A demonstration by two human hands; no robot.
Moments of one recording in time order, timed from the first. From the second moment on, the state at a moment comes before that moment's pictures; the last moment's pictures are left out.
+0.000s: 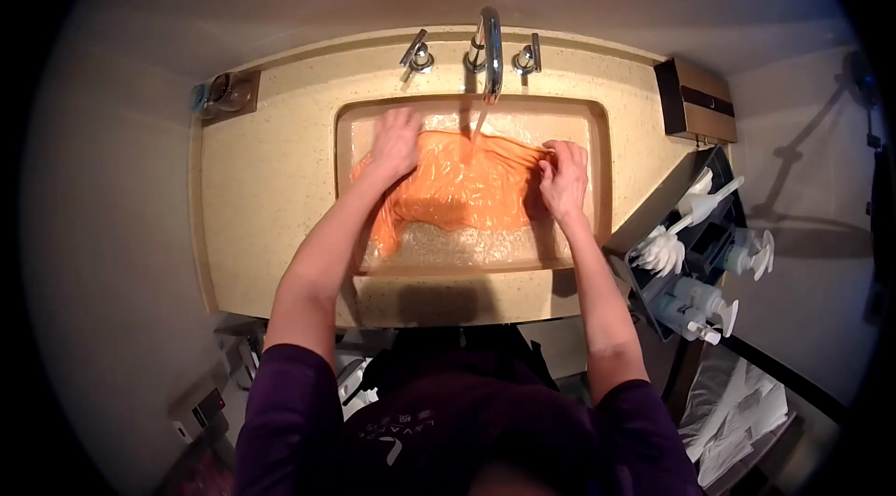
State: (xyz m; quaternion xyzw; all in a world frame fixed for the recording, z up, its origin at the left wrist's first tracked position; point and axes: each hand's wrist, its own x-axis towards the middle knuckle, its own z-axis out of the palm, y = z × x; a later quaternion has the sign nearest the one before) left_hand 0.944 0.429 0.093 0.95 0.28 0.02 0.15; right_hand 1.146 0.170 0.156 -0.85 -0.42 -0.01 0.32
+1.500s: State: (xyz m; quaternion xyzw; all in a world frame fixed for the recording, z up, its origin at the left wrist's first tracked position) left_hand 0.904 0.387 0.072 0.34 0.55 0.13 0.75; right_hand 1.141 0.225 0.058 -0.93 -0.26 0.12 0.22
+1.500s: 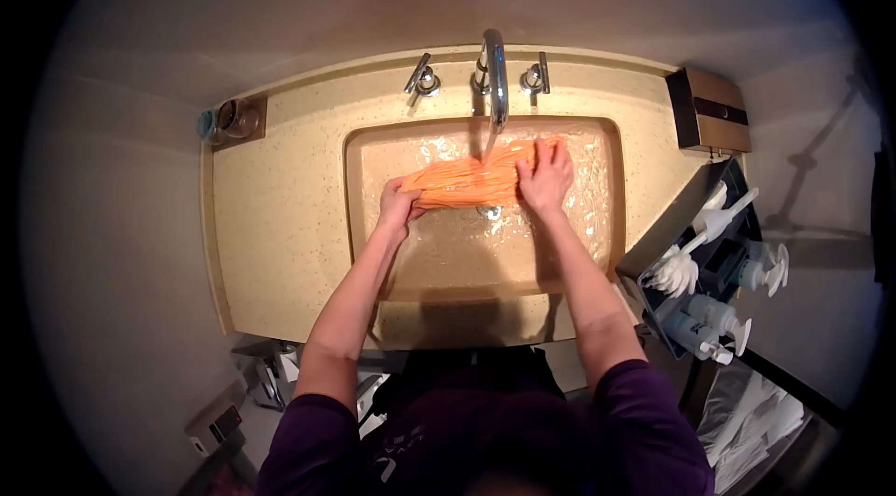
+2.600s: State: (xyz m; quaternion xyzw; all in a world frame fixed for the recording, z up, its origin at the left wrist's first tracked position) left_hand 0.982 0.277 0.162 0.30 0.32 0.07 0.90; right_hand 1.066 0.218 0.154 -0.84 -0.26 0.18 0.44
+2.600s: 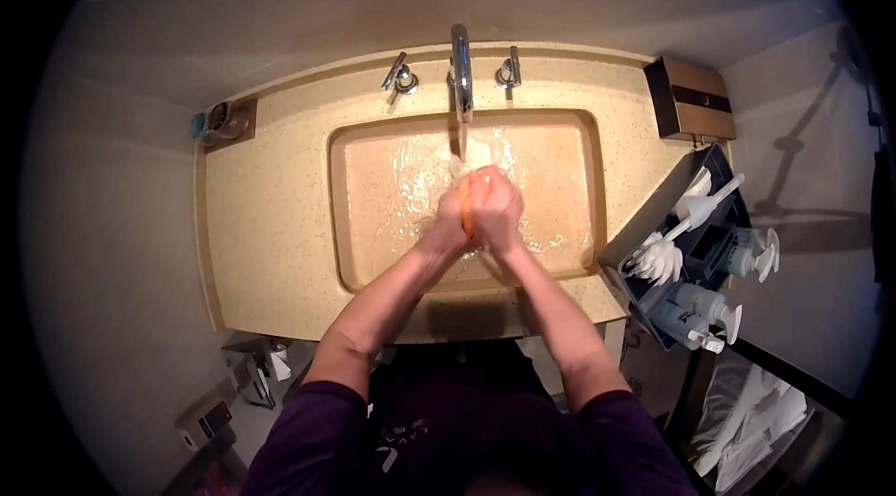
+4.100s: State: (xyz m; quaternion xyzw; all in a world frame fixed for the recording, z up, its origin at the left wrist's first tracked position) left_hand 0.912 0.398 0.224 0.64 0.39 0.12 0.64; right_hand 1.059 0.148 0.085 -0.84 -0.33 0.23 0.36
